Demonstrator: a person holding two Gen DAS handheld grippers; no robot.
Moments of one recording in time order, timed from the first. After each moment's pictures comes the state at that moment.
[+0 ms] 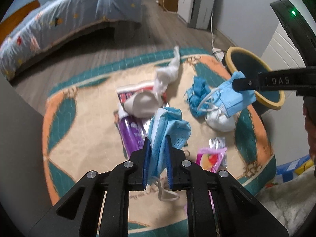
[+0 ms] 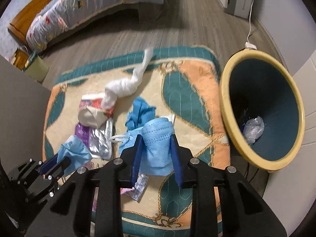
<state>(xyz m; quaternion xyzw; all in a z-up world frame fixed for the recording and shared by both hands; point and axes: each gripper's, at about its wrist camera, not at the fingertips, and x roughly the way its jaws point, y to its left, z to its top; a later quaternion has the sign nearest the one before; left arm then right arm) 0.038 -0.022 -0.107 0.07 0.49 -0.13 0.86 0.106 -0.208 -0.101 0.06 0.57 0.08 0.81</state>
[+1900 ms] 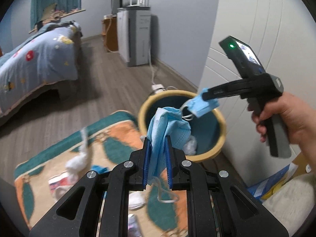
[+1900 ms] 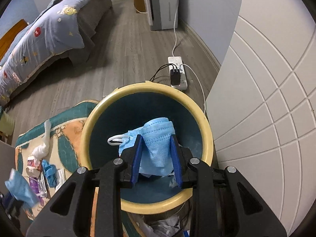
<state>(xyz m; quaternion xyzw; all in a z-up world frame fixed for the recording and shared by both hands) 0.058 -0.200 -0.043 0.10 0.37 -0.30 0.87 0.134 -0.442 -0.086 0.11 0.51 -0.10 0.84</state>
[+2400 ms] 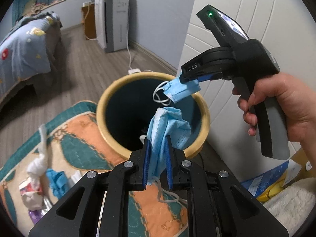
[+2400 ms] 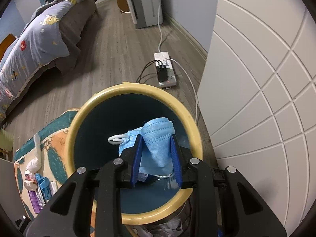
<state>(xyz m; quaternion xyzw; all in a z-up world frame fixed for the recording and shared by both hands) 0.067 -0.268 -0.092 0.11 0.42 -0.35 0.83 0.141 -0.476 -0.113 0.15 0.52 -0.13 0.83</state>
